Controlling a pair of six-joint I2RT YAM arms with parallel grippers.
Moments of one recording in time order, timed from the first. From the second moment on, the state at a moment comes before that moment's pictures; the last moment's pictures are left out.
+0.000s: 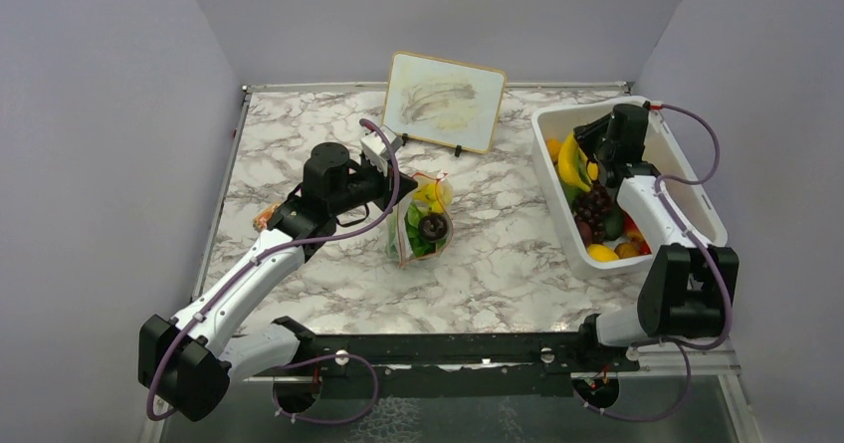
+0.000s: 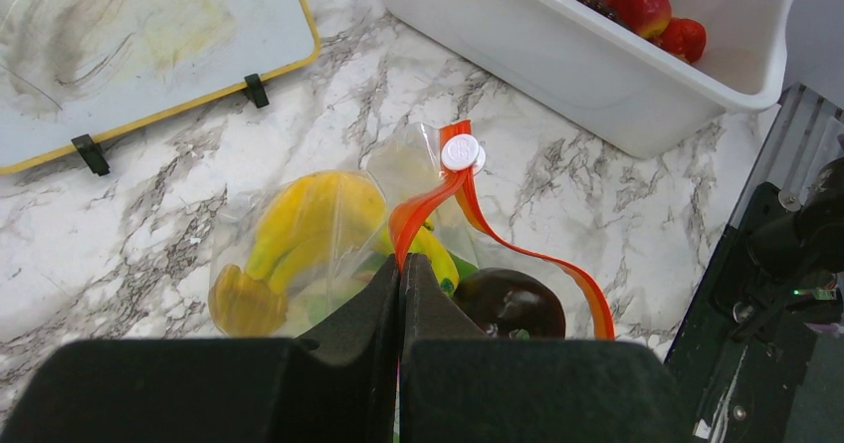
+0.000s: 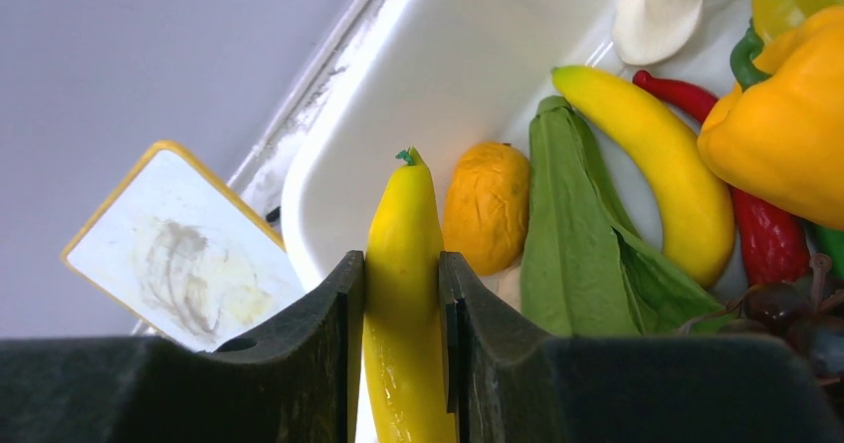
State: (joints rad) left arm -0.53 1.08 0.89 -0.08 0.42 -0.10; right arm -0.05 1.45 1.01 -0.03 0.13 0.82
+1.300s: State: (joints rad) left arm -0.52 1.14 0.94 -0.11 0.42 -0.21; right arm 0.27 1.09 0.86 0.59 -0.78 0.63
